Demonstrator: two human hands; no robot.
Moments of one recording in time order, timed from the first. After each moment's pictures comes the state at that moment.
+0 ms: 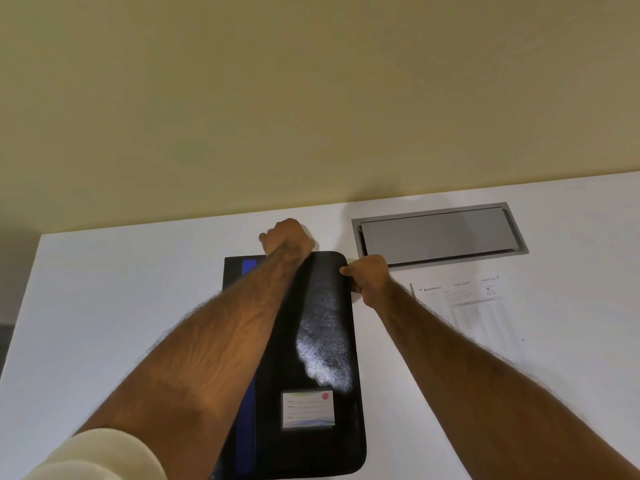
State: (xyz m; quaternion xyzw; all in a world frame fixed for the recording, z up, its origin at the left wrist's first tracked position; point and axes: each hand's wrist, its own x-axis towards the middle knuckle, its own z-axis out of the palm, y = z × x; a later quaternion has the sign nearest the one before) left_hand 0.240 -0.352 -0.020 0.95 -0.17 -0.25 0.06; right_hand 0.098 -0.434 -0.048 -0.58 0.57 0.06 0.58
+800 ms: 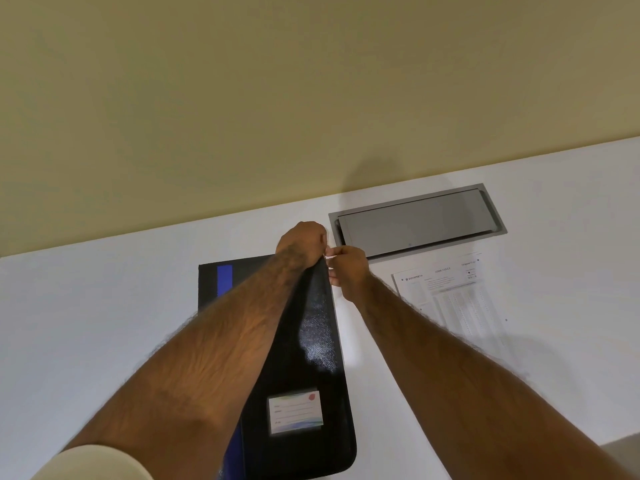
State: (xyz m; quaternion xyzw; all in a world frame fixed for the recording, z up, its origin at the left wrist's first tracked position) left_hand 0.202 -0.390 -0.031 0.86 -0.40 -0.28 0.10; right_hand 0.098 -0.439 -0.061 -0.48 0.58 -0.02 0.66
